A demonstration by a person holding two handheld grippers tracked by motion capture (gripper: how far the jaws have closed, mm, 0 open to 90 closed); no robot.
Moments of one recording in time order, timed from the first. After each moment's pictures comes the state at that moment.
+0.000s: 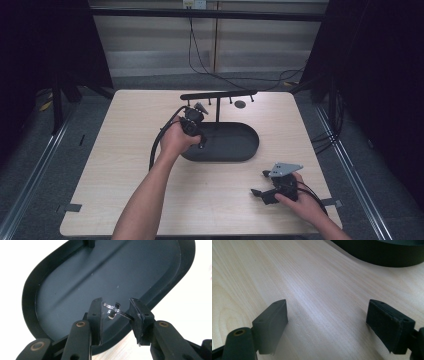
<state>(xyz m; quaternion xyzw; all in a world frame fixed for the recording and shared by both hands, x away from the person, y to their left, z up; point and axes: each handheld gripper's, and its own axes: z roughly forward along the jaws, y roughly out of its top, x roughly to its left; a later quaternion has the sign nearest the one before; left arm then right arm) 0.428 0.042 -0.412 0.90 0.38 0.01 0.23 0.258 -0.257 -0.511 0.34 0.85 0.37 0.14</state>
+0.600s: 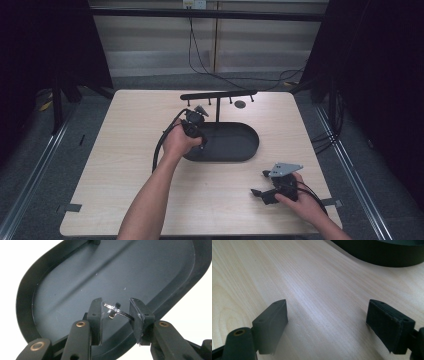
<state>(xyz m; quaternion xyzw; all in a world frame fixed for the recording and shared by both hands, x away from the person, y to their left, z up) 0.434 0.039 -0.431 0.89 0.39 0.02 0.23 0.258 -0.257 -0.511 0.34 0.85 0.37 0.14</state>
